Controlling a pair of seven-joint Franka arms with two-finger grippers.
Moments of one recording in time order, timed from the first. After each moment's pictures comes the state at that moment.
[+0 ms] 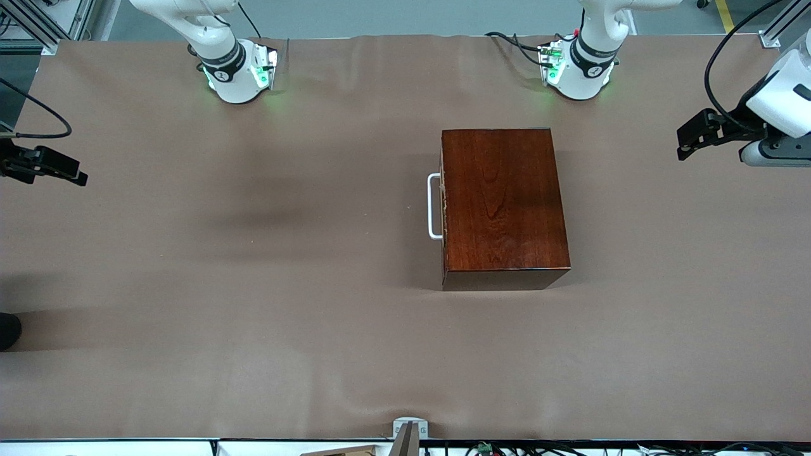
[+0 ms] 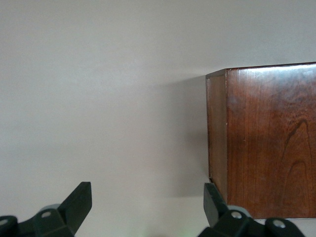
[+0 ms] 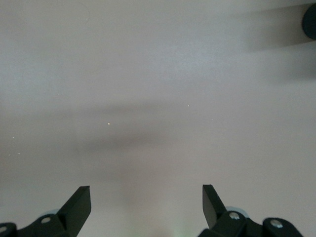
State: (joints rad) left arm -0.10 -0.02 -0.01 -1.54 0.04 1.51 -0.05; right arm -0.02 0.05 -0.10 -1.56 0.03 1.53 -0.05
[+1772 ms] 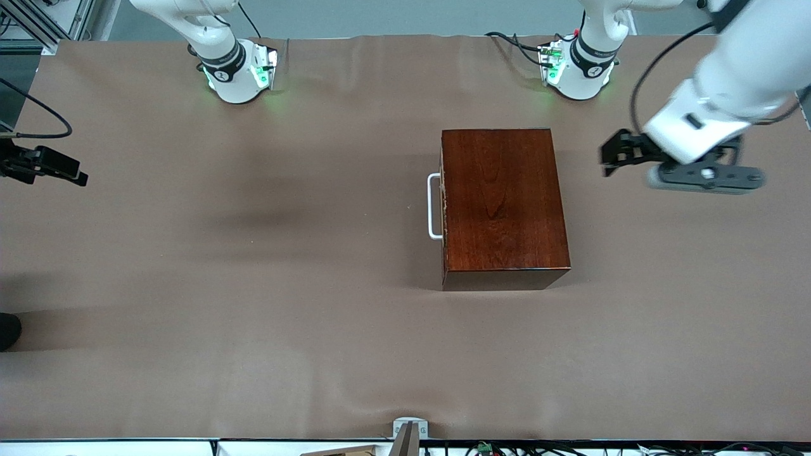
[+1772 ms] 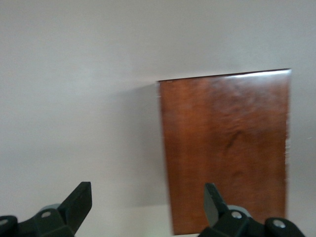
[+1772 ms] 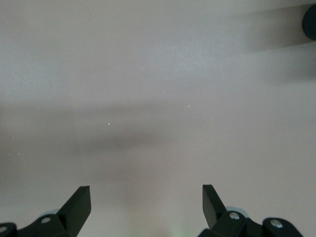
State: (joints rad) left arm -0.14 0.13 -0.23 -1.41 0.02 1.53 -0.29; right arm -0.02 0.05 -0.10 -1.56 0.03 1.53 -0.05
